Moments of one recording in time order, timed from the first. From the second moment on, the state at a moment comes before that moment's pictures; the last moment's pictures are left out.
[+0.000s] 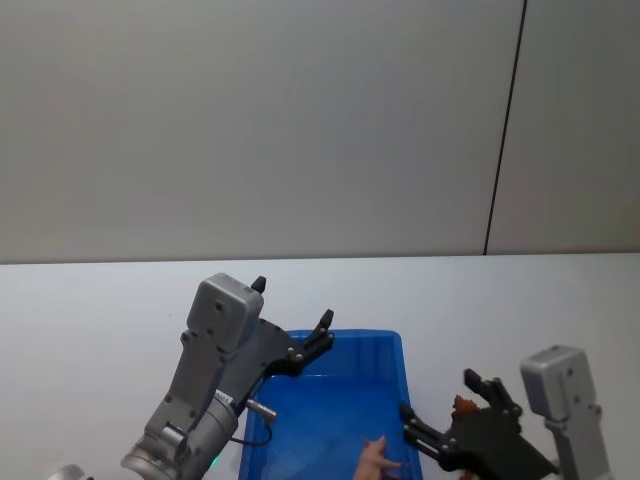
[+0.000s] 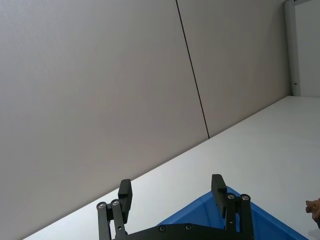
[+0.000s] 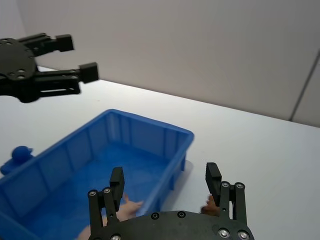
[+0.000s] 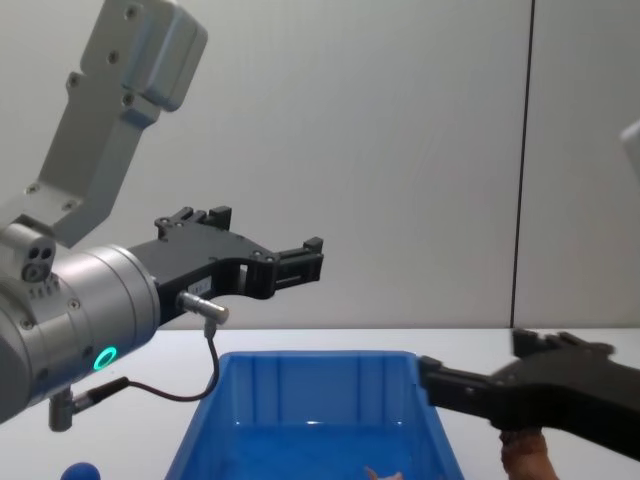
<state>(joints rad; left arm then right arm) -0.24 0.38 0.45 -1.63 -0.20 0.01 -0.01 -0.03 0.22 -0.32 -1.74 0.14 0.15 0.16</state>
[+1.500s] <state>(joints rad) -0.24 0.38 0.45 -1.63 -0.20 0.01 -0.01 -0.10 0.19 -0.31 -1.64 0.16 0.12 -0.05</state>
